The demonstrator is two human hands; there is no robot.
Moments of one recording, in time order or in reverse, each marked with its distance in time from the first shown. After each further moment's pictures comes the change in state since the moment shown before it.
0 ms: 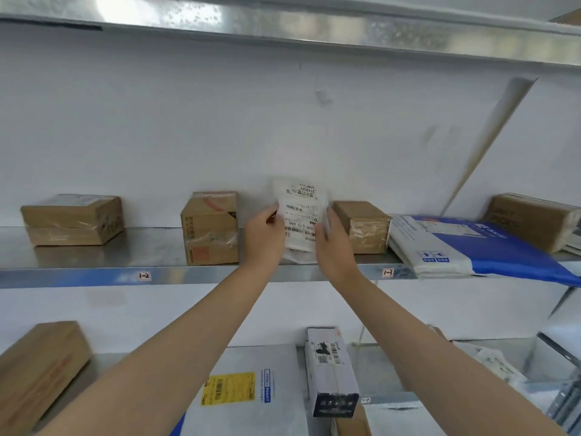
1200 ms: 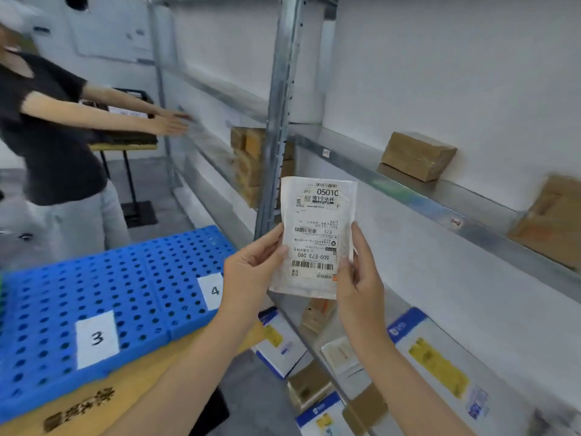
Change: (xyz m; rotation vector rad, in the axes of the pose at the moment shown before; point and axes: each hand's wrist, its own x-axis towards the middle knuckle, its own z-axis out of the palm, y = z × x) left_hand -0.300 -0.025 -0.350 -0.287 0.836 -0.240; right_hand -0.303 -0.105 0.219 0.588 -0.887 -0.120
